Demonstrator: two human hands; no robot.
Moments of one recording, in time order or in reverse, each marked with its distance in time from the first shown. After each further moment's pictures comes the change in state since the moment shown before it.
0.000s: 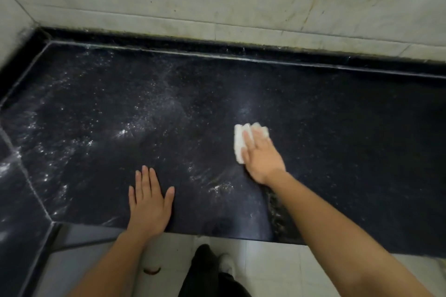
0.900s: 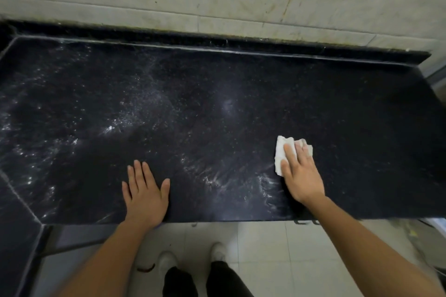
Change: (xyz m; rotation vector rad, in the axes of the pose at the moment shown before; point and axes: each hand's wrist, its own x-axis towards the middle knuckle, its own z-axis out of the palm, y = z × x) left_hand 0.001 -0.001 0.001 0.031 -0.039 0.003; right_hand -0.113 0.059 0.010 0.151 0.031 0.400
